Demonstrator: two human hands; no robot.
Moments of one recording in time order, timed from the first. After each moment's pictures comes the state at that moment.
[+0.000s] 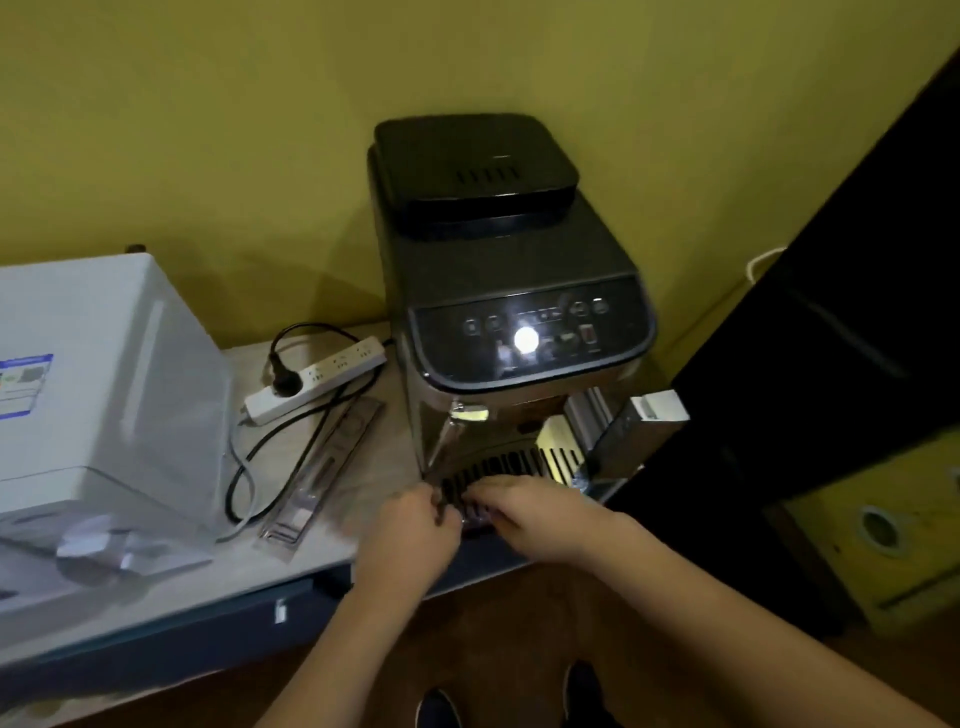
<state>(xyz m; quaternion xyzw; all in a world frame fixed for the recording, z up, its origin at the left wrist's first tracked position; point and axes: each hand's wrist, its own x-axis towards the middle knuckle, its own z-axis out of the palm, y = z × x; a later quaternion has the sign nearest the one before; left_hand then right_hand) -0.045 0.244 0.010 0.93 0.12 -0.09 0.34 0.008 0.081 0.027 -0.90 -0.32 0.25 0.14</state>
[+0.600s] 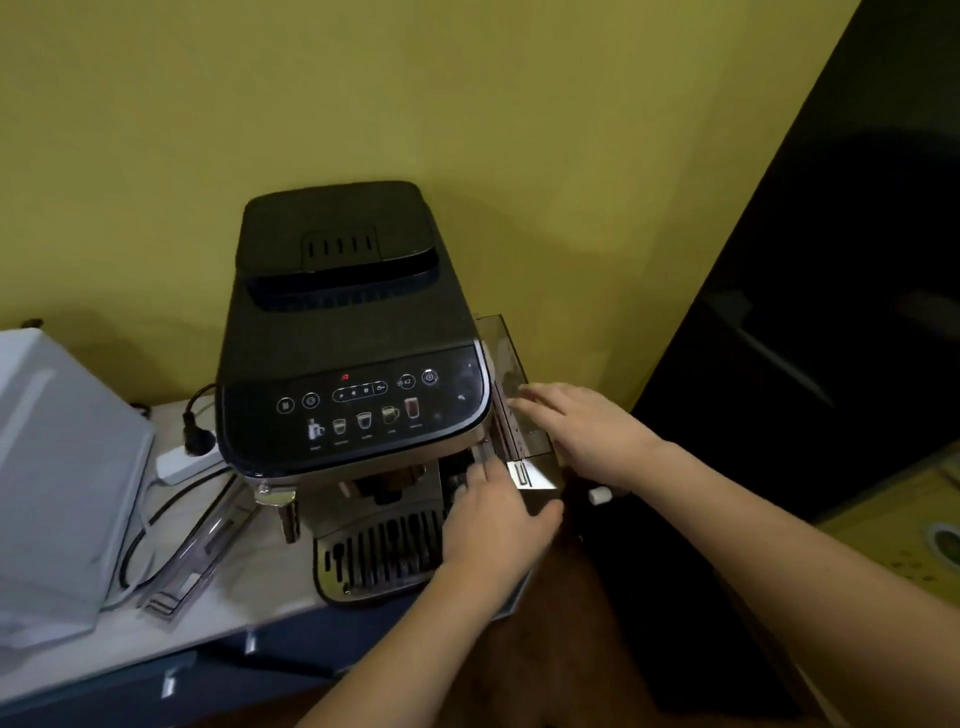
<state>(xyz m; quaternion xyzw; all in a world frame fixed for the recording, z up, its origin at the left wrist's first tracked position) 0.050 0.023 0.051 0.95 0.10 -0.09 0.28 0.161 -0.122 0.060 -0.92 -0.38 0.04 -0.01</state>
